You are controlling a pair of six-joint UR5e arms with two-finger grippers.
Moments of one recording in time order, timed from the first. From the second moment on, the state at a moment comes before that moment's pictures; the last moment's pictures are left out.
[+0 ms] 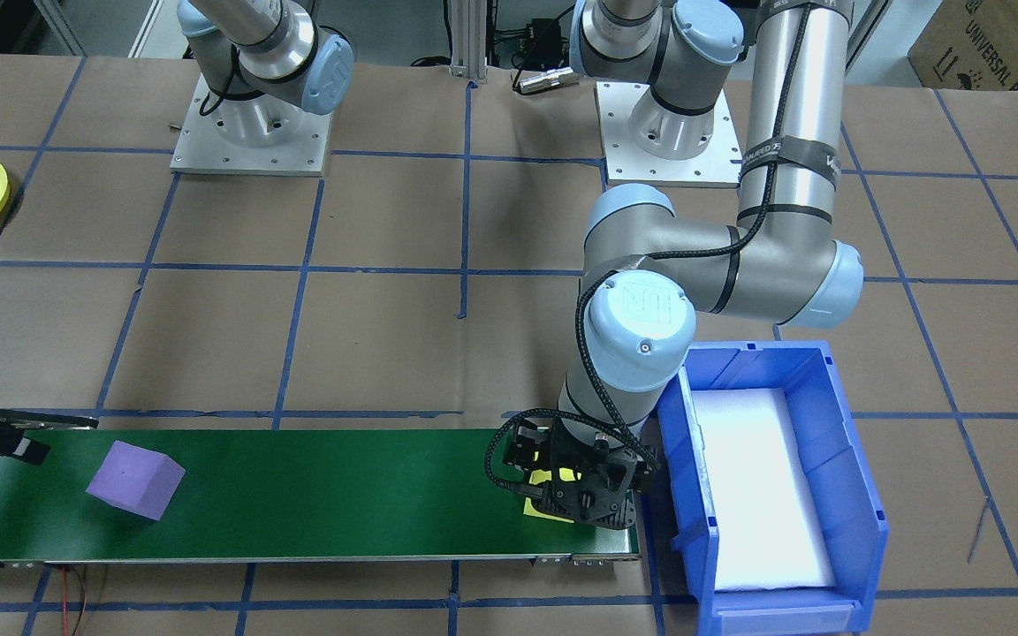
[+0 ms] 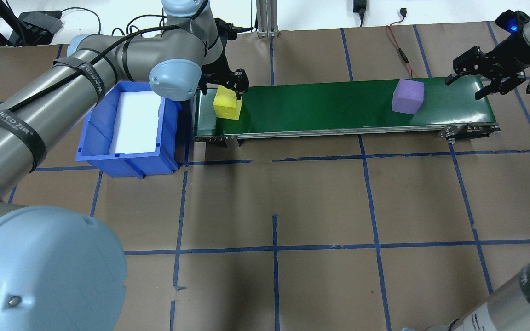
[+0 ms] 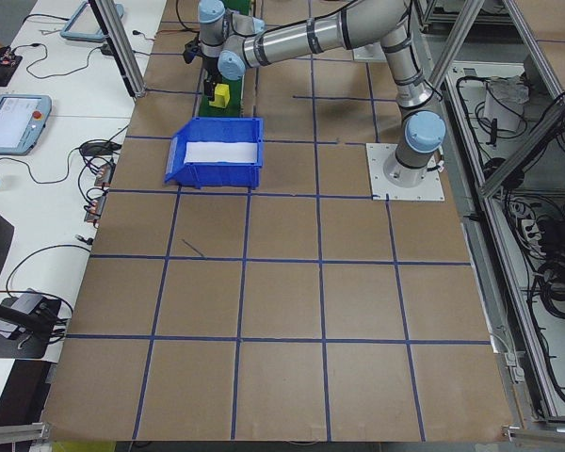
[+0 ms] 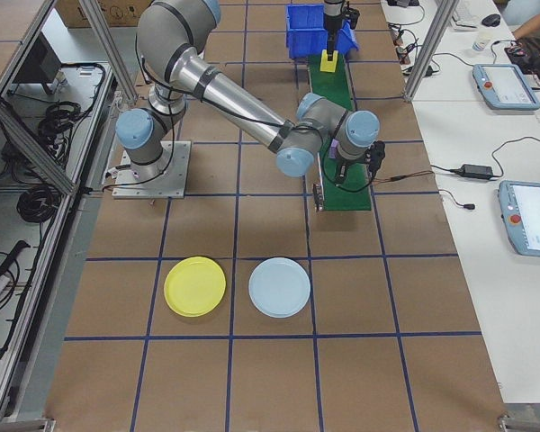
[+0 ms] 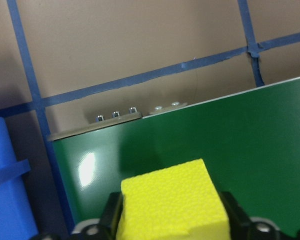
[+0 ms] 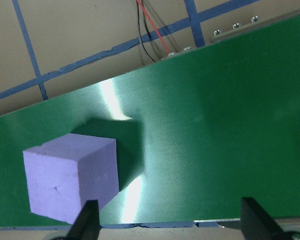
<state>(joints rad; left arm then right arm) -1.74 -2.11 -1.40 -1.08 1.56 0.05 1.08 -1.11 1.47 -1.80 -1.21 -0.25</state>
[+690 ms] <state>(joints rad) -1.68 -1.81 -1.41 -1.40 1.57 0.04 1.08 -1.10 1.47 -1.85 -1.22 -0.20</state>
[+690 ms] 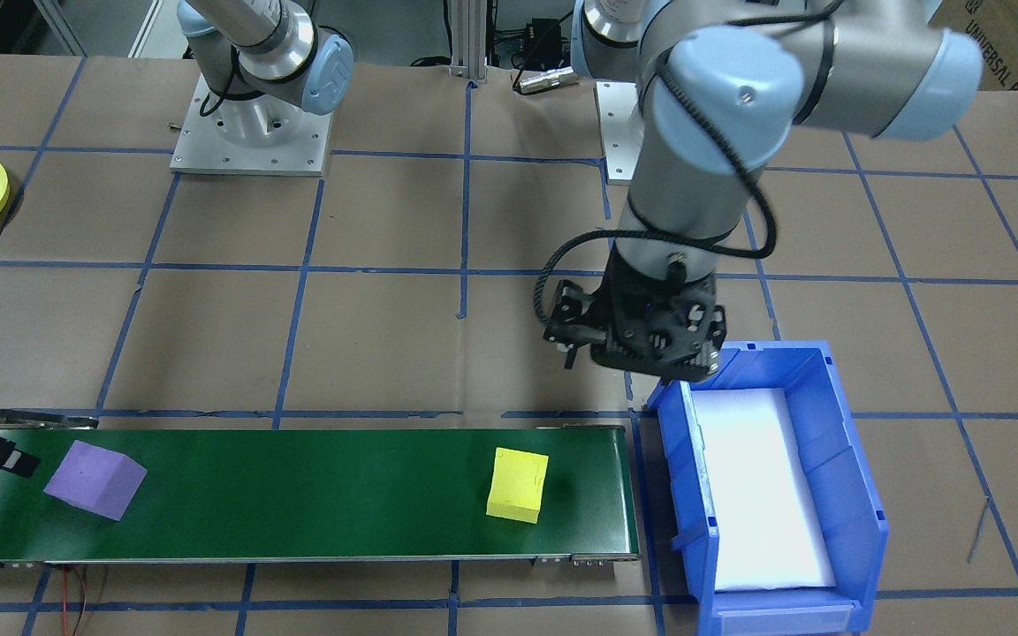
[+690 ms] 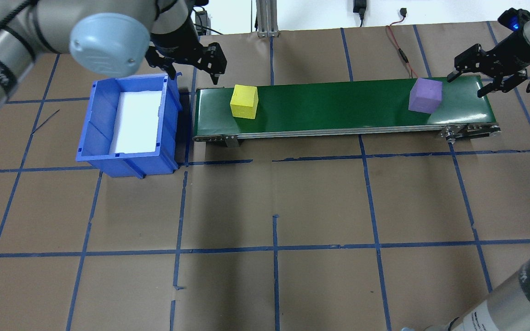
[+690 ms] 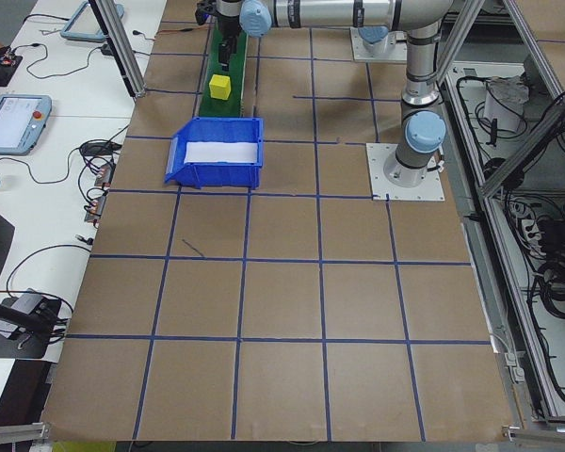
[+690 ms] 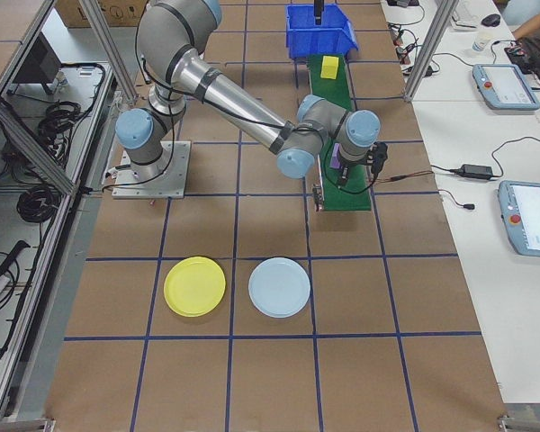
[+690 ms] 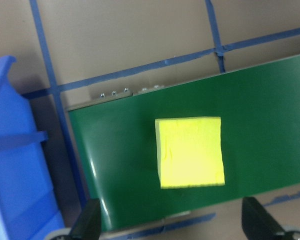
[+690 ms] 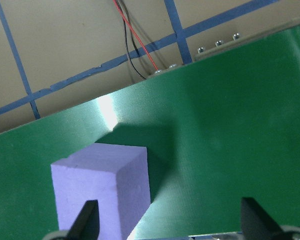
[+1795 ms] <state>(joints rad) -1.59 -1.53 -1.57 -1.59 1.57 0.06 1.09 -1.06 1.47 -1.91 -1.22 -0.17</state>
